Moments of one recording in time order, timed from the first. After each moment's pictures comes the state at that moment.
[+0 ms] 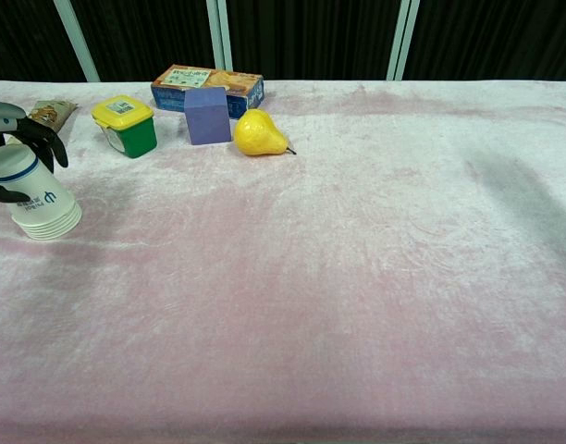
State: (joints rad) left arm -0.73 -1.23 -0.02 -1.46 1.01 0.76 0.22; right arm 0.36 -0.98 0.14 -1.54 -1.44 1.24 0.12
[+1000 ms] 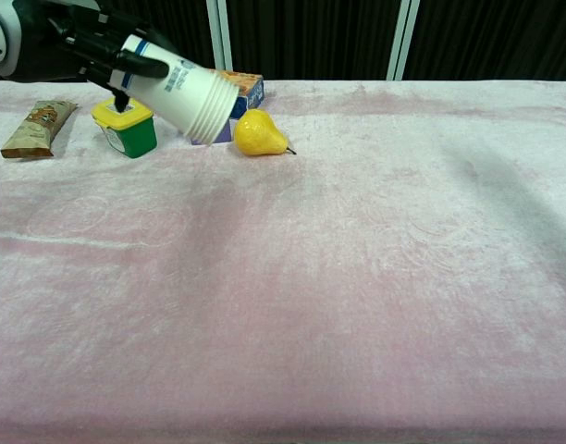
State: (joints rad) left arm -0.75 -1.22 -0.40 -1.77 0.77 0.66 -0.38; right arm 0.35 -1.00 0.17 -1.53 -1.50 1.35 0.22
